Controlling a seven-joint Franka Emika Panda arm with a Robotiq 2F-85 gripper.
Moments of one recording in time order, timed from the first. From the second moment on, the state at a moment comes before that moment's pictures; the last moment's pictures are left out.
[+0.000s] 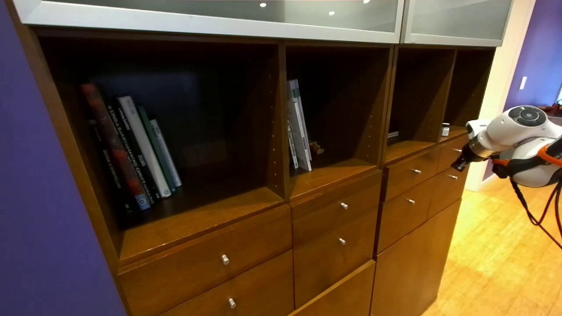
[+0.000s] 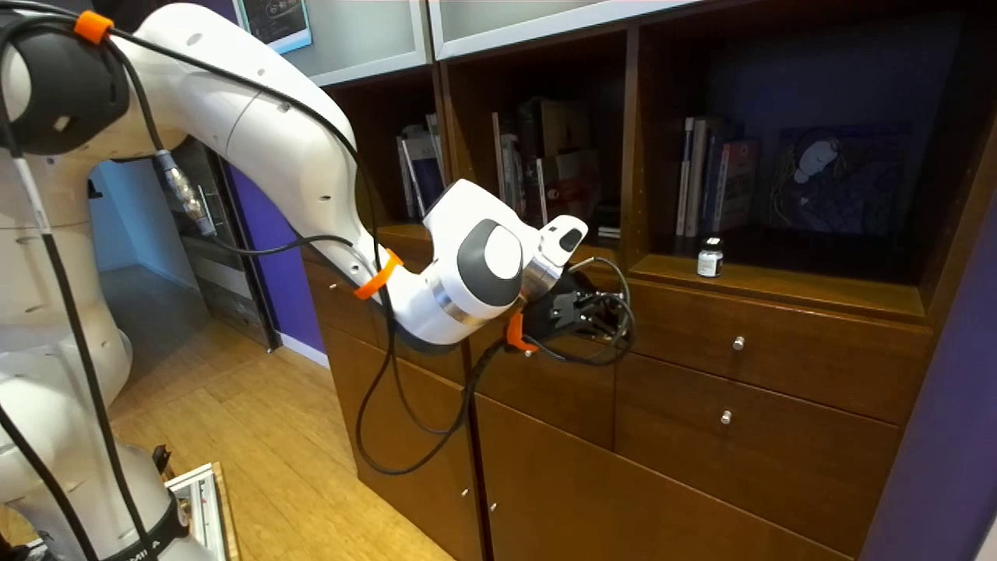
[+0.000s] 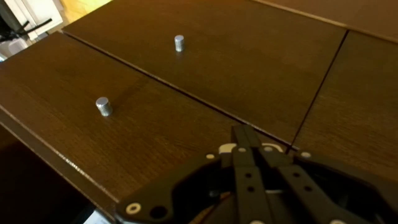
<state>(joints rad) -0.22 0.22 -0.31 -2.15 -1.00 3.23 0.13</state>
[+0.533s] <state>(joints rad) -0.37 0.08 0.05 -2.31 -0.41 2.69 -0.27</state>
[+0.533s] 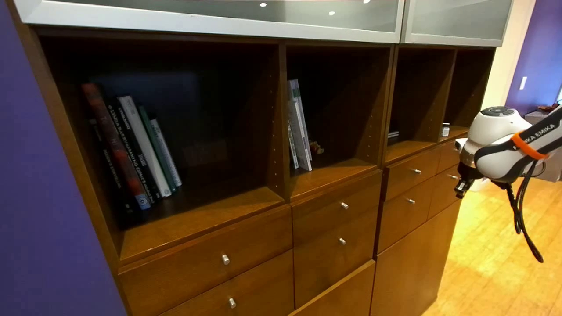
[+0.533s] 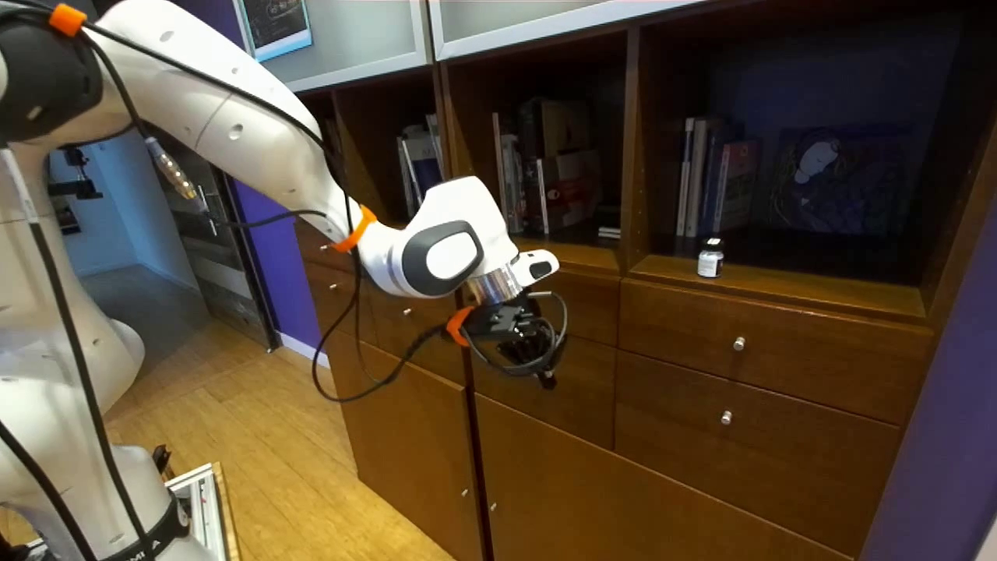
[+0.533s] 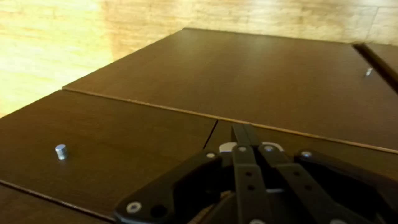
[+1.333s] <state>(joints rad) -0.20 -0.36 -0.14 -2.21 -0.03 2.05 -0.26</state>
